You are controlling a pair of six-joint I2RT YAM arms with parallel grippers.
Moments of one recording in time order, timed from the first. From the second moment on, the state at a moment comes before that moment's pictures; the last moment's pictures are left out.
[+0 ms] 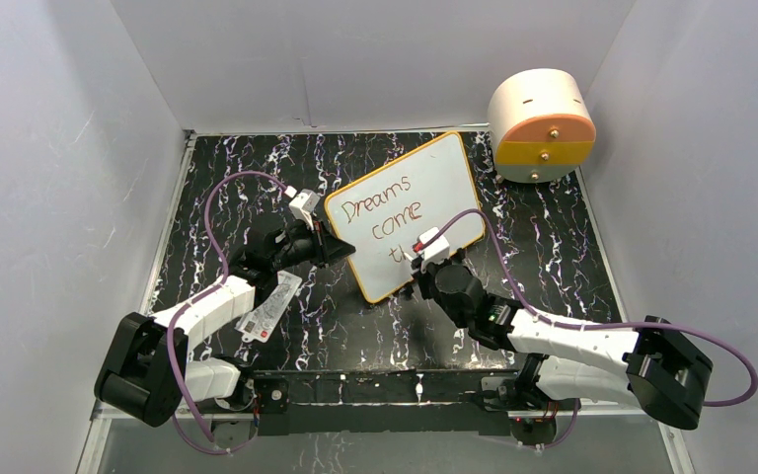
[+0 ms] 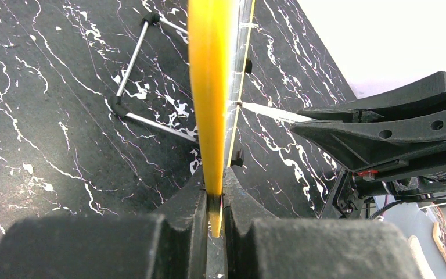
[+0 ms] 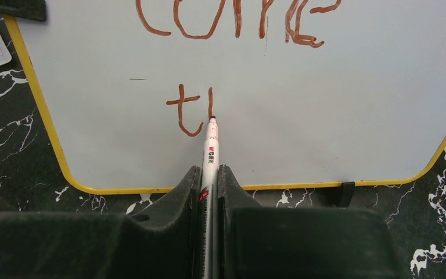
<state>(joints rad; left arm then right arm) -0.41 1.23 0.54 0.36 0.56 -0.45 1.04 1.07 0.44 0.29 0.49 0.06</state>
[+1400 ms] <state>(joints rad) -0.41 1.24 0.54 0.36 0.56 -0.45 0.99 1.00 0.45 0.32 0.48 0.03</state>
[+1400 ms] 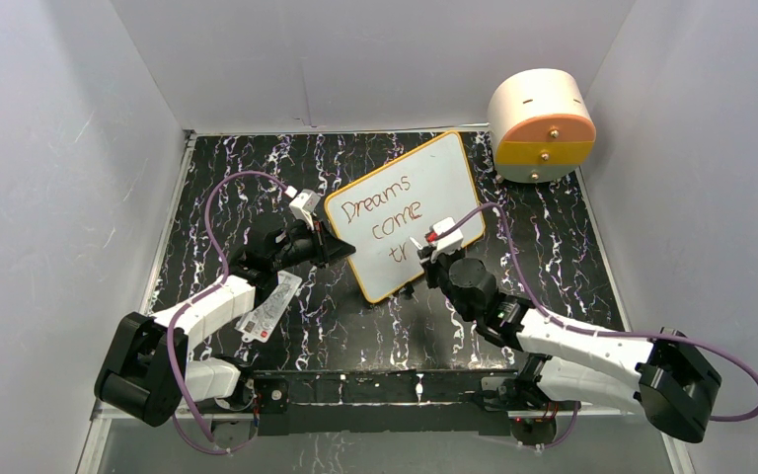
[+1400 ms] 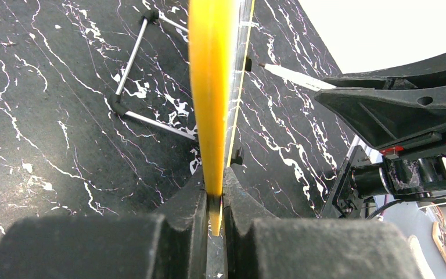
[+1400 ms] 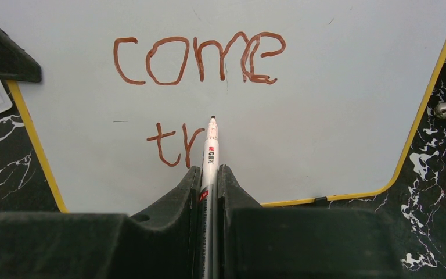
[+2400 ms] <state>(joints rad) -0.41 1.24 0.54 0.36 0.55 -0.45 0.95 1.07 0.45 0.32 0.44 0.06</state>
